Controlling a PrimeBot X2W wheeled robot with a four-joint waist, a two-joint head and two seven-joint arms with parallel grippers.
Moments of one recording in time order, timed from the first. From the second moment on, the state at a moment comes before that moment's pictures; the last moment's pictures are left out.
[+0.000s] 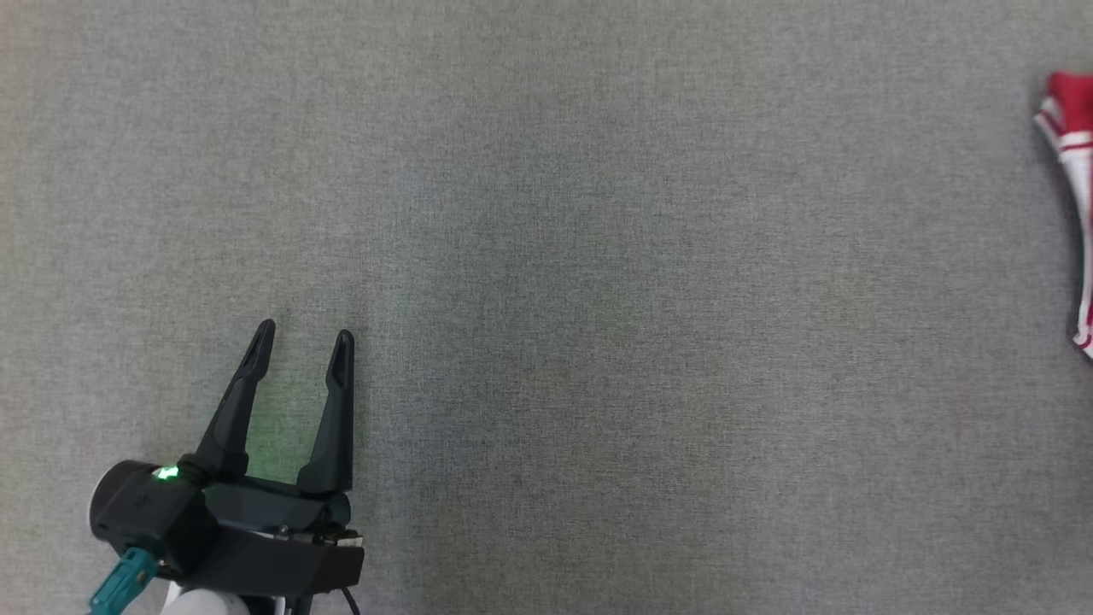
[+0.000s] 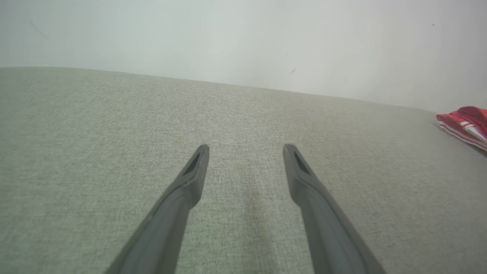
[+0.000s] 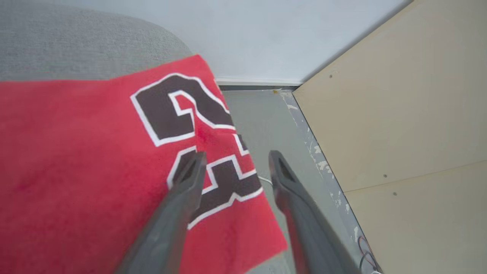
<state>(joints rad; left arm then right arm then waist) -0.19 0.19 -0.16 -0.02 -0.35 -0.13 -0.26 -0.76 -0.45 -0.60 0.40 -0.39 0.13 0.56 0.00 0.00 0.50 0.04</state>
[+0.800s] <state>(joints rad) -0.08 0.09 -0.03 -0.03 -0.37 -0.13 -0.26 -0.46 -0.18 -0.32 0.25 -0.08 0.13 0.07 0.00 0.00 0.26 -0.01</state>
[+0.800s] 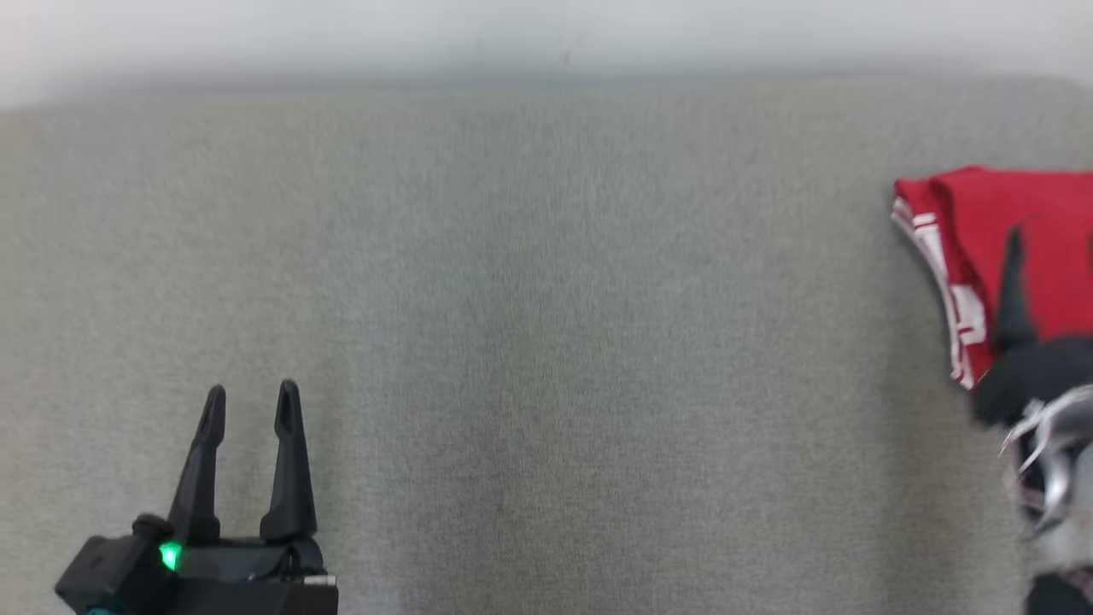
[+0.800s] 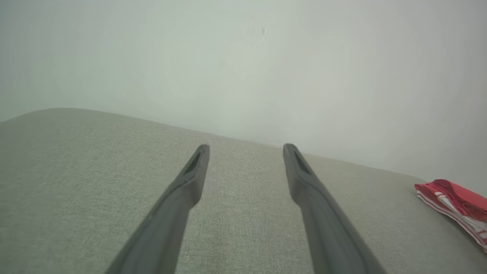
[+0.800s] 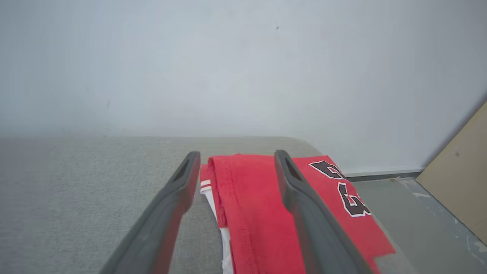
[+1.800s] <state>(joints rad) 0.06 0.05 0.03 0.12 -0.37 -0.13 -0.26 -0.02 -0.05 0.03 0.18 0.10 0.13 -0.13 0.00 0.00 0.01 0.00</state>
